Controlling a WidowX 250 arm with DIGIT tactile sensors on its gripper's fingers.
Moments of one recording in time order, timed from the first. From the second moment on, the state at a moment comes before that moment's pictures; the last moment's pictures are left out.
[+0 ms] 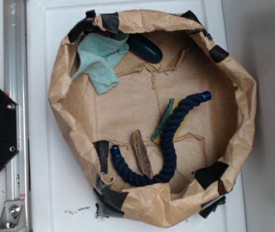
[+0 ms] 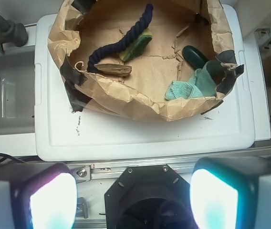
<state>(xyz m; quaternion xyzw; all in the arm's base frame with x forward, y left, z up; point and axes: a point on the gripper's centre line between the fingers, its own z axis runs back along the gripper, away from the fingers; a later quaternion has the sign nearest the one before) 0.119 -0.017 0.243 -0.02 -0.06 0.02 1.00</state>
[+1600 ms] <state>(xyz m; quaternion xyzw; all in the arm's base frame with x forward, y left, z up) 0.225 0.045 0.078 0.04 0.02 -0.01 1.00</state>
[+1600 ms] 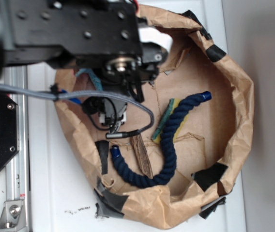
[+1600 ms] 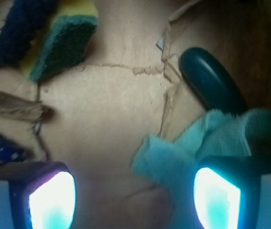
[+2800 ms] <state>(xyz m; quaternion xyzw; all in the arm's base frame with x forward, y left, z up) 0.191 0.080 0.032 0.08 0.04 -0.02 1.00</state>
